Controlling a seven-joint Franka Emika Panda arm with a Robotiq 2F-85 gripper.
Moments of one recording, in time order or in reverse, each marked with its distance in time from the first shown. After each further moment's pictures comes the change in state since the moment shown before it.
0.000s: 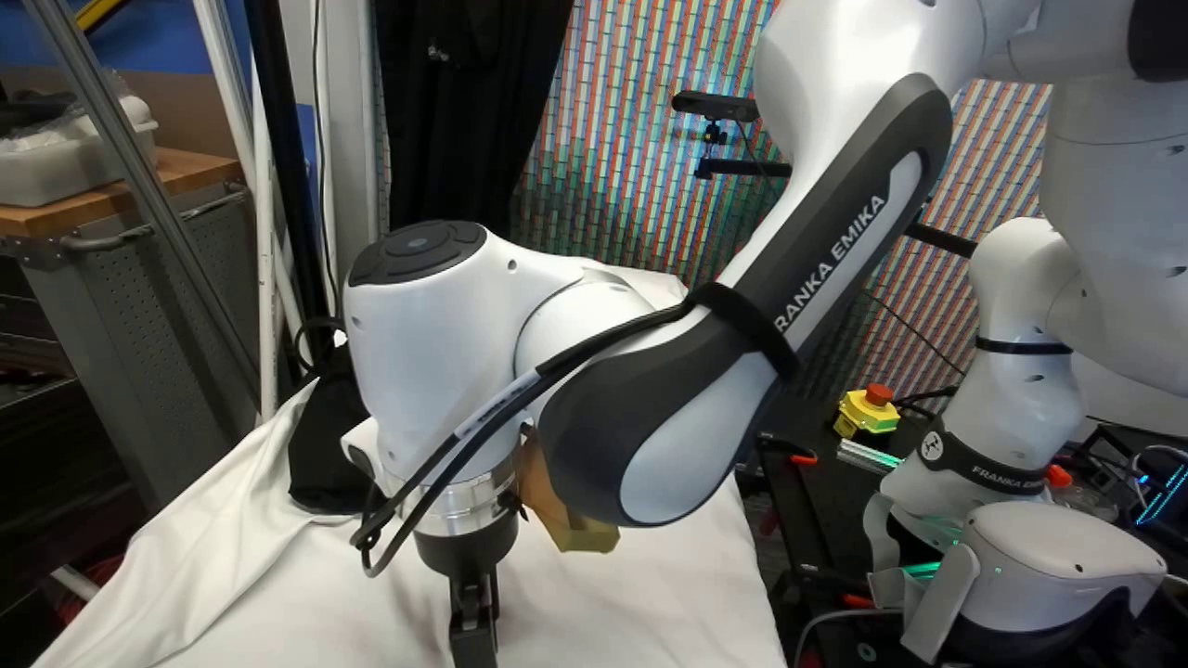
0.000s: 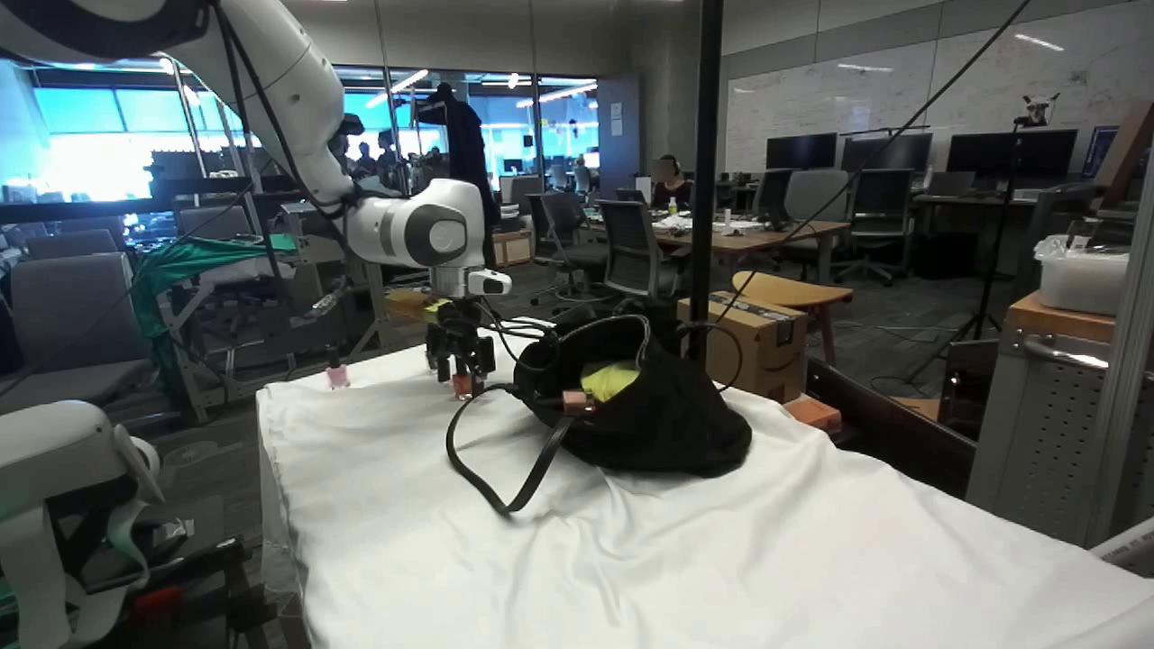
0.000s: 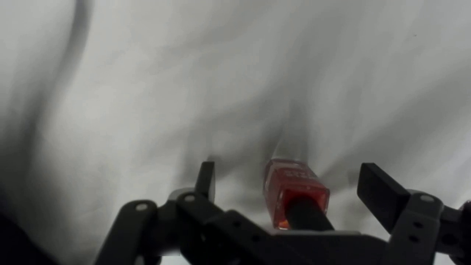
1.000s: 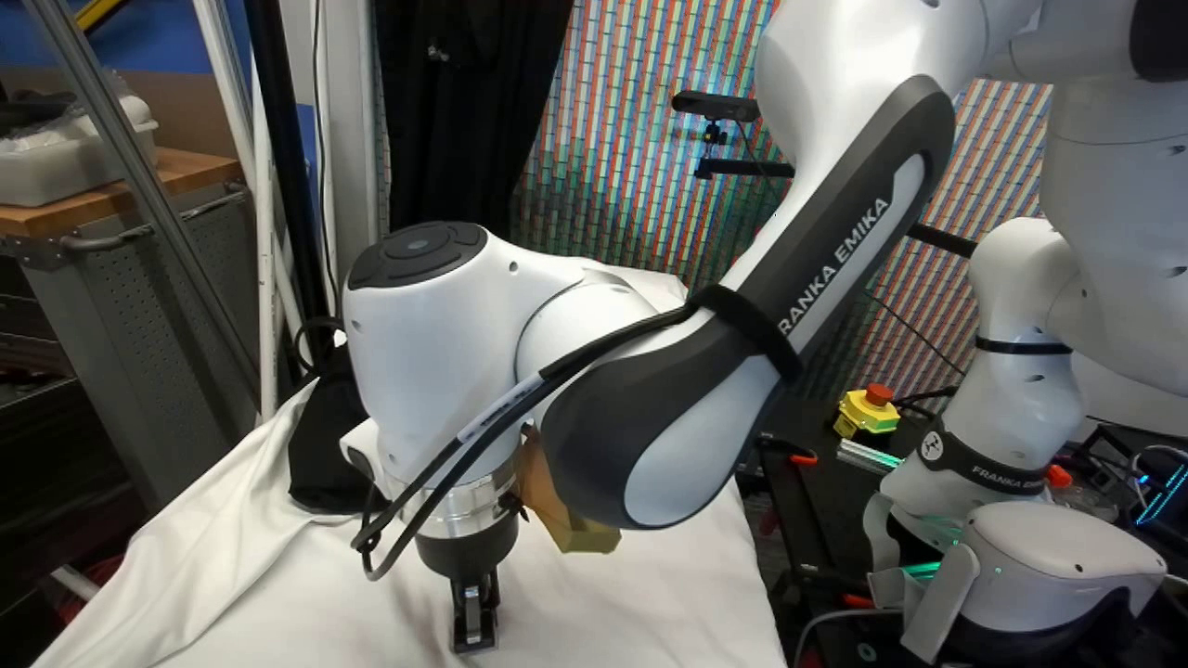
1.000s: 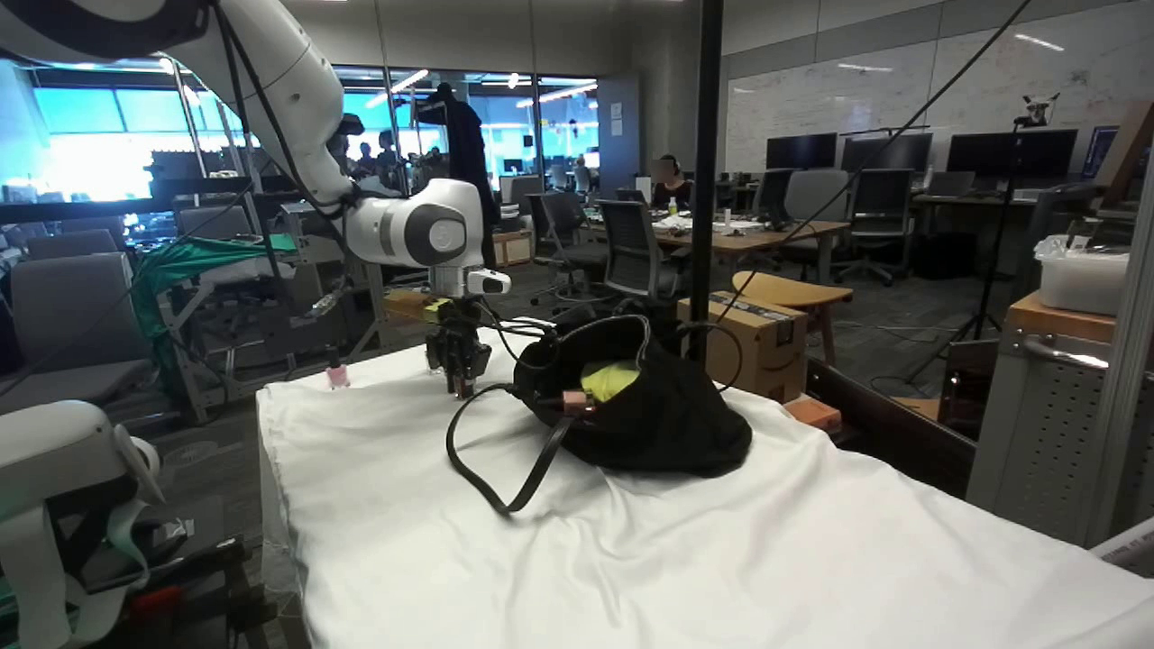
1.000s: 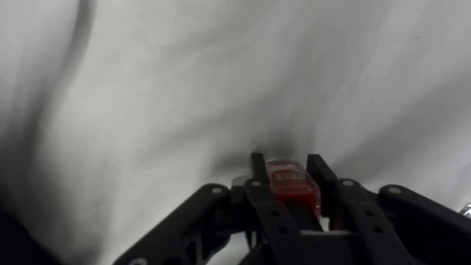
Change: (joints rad) arm 0.003 0.000 -0.001 0.000 -0.013 -0.002 0.001
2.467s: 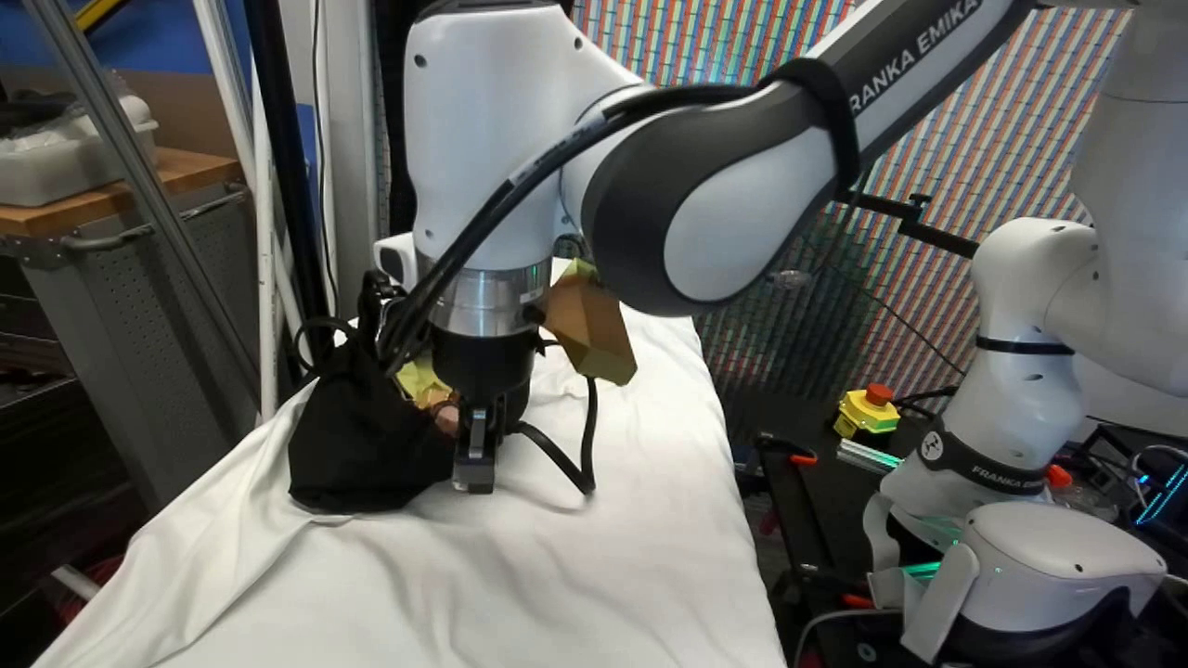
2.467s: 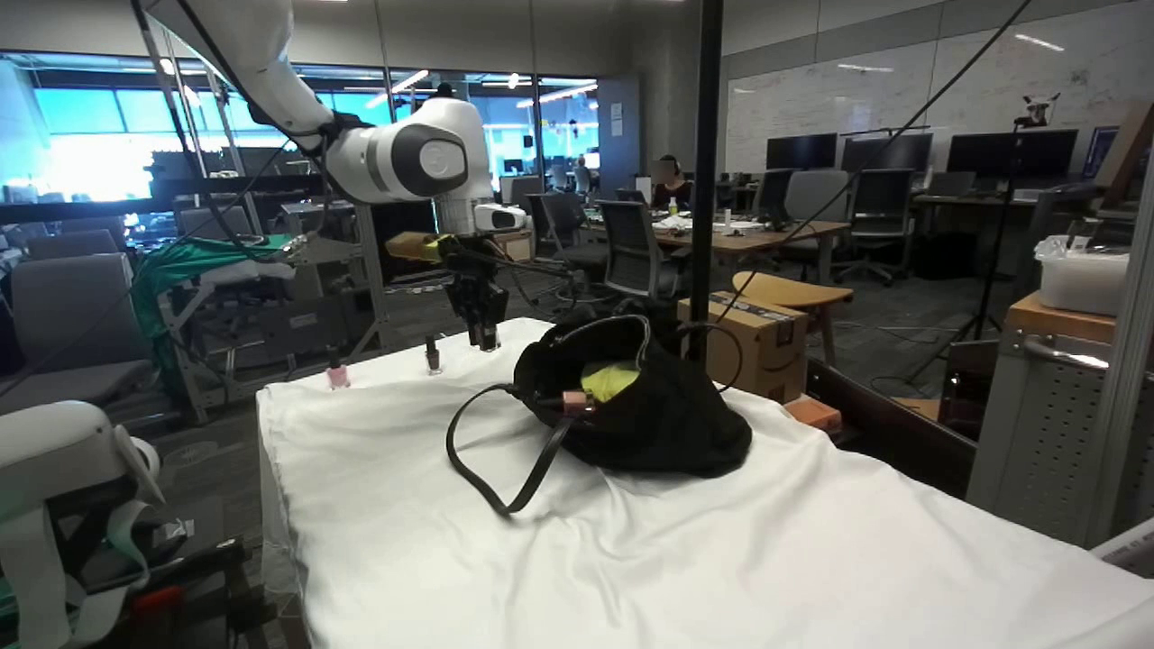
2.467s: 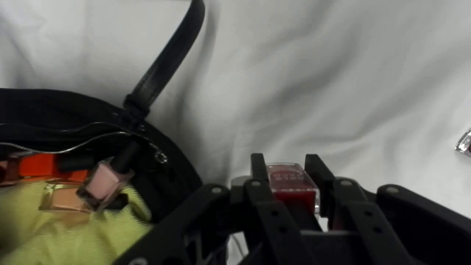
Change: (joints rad) arm -0.052 -0.254 -0.055 -0.108 -0.002 -0.042 0.014
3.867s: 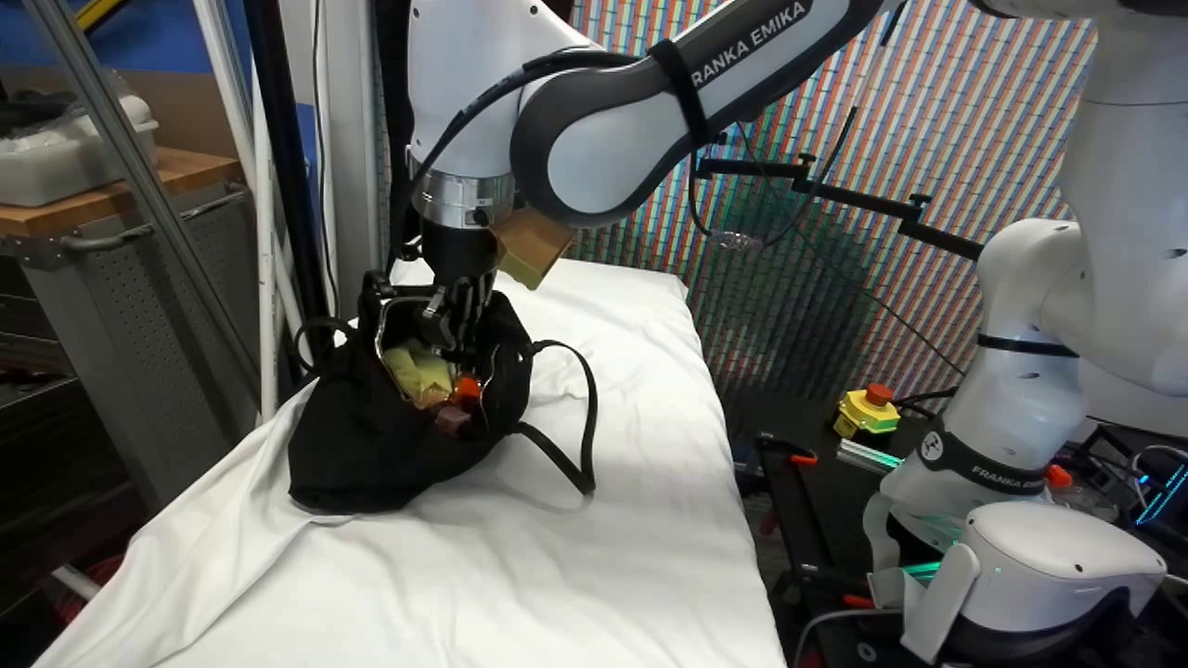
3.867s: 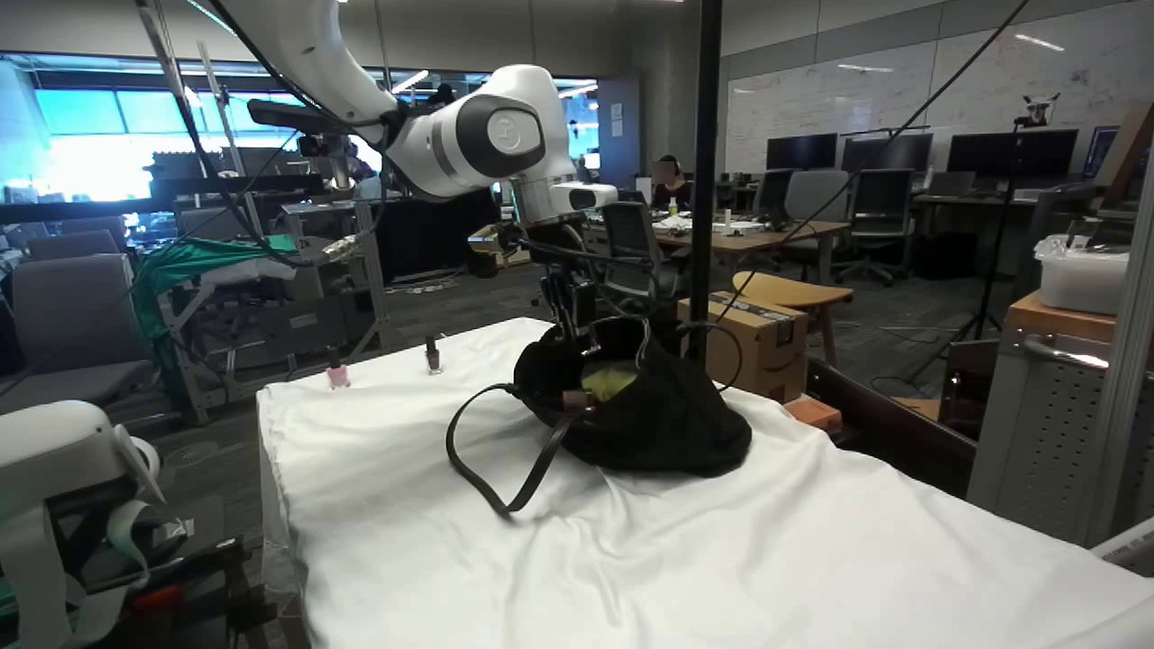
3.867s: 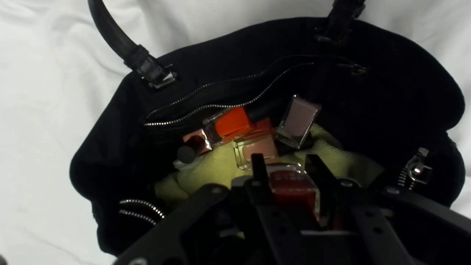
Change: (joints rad) arm -0.116 0.045 -0.123 0.108 -0.100 0.010 0.196
